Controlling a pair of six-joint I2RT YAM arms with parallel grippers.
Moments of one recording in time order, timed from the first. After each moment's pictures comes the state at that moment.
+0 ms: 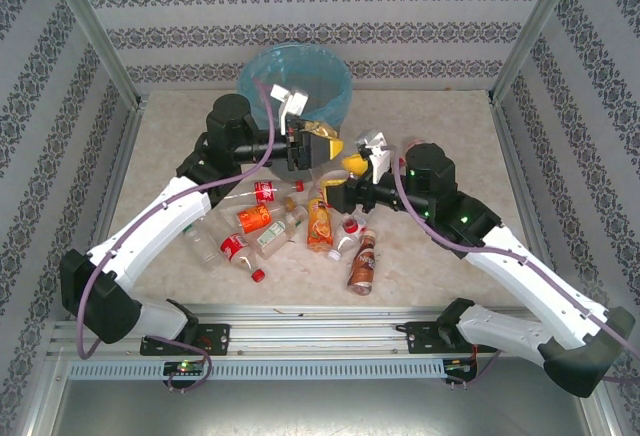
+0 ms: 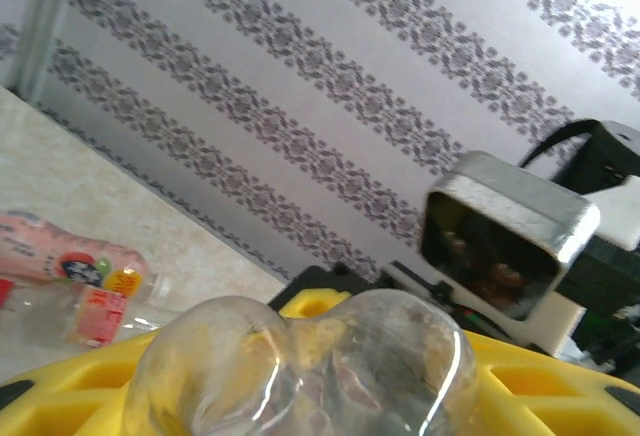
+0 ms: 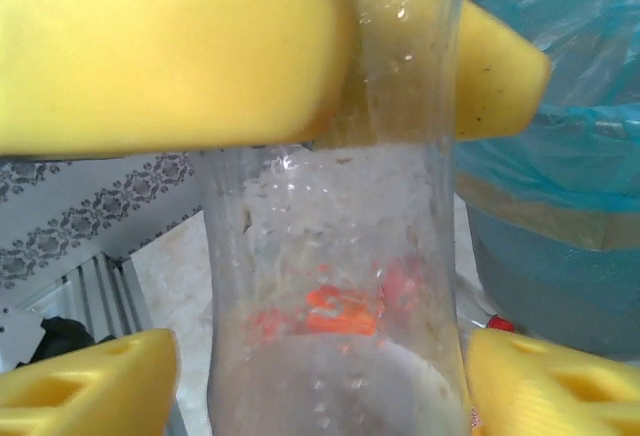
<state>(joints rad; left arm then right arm) -0.52 1.39 1.31 0.01 0.80 -0.52 0.69 1.01 1.05 -0.29 -0.33 0.20</state>
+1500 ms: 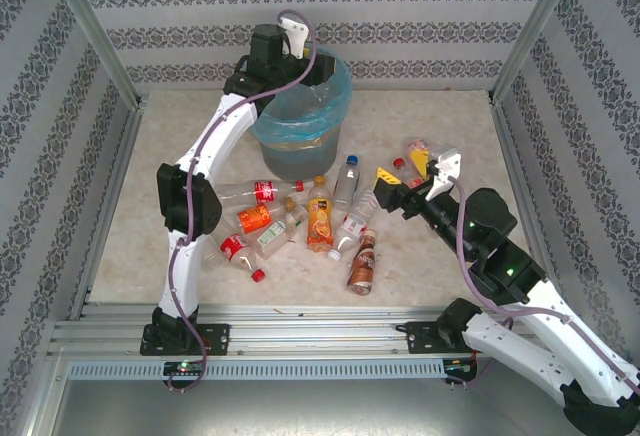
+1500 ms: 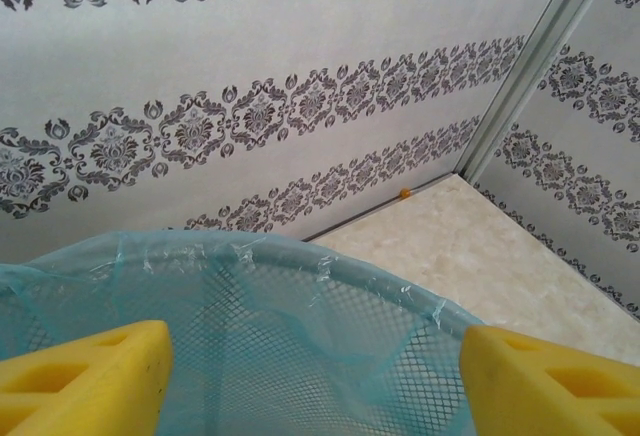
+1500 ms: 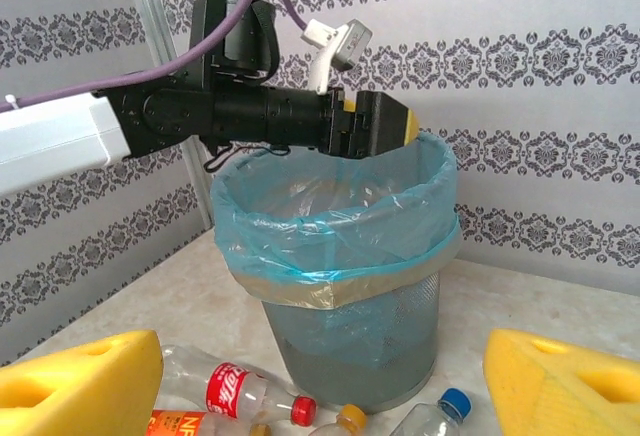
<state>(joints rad) -0.35 2.24 2.32 -0.37 0.30 -0.11 0.69 0.63 0.83 -0.19 0.13 0.16</state>
